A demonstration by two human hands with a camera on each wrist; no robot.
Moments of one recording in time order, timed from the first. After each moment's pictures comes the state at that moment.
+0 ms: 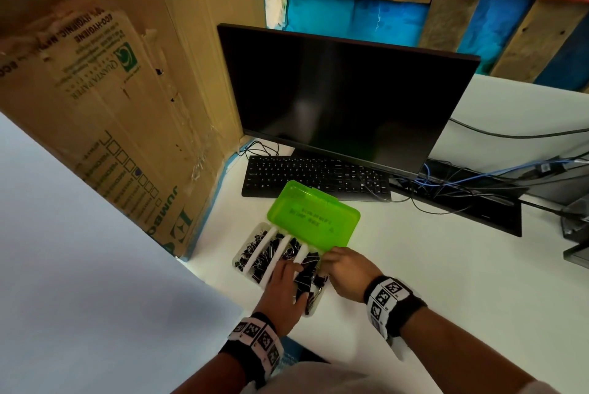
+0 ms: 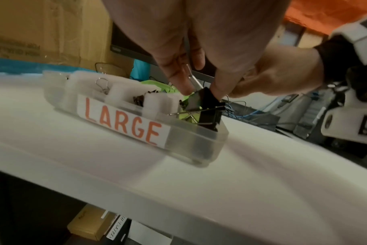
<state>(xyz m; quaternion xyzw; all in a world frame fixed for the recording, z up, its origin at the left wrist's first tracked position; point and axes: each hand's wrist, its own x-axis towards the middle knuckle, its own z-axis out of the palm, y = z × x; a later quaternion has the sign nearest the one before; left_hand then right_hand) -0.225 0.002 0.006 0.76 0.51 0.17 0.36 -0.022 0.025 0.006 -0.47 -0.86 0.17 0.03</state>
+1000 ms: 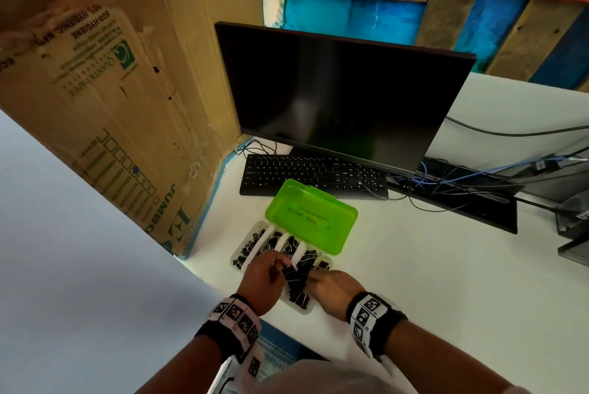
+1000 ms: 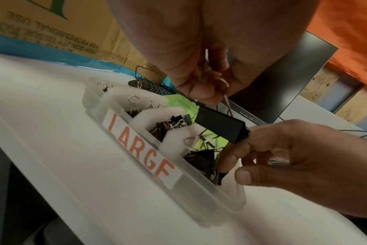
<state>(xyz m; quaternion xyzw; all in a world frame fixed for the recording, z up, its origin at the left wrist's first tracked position) -0.247 0.031 0.014 0.70 0.54 0.24 0.40 -0.058 -0.003 0.002 -0.48 -0.85 0.21 -0.05</state>
